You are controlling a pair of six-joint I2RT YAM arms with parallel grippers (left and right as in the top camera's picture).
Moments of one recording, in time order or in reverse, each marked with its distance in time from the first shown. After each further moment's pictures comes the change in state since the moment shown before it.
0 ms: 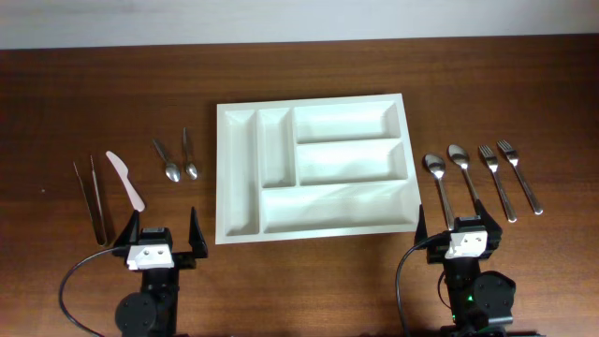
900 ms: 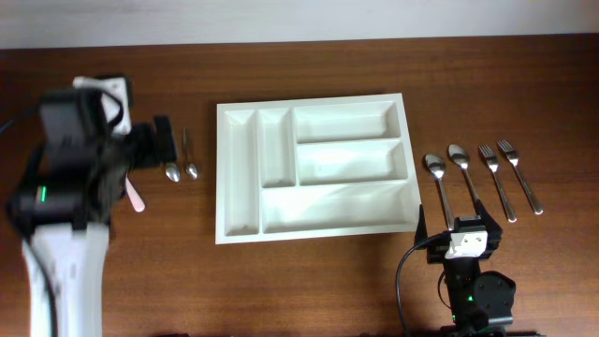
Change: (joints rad) left arm 0.001 1.301 1.468 -0.970 -0.028 -0.087; right arm 0.000 -0.001 0.000 0.000 0.000 0.000
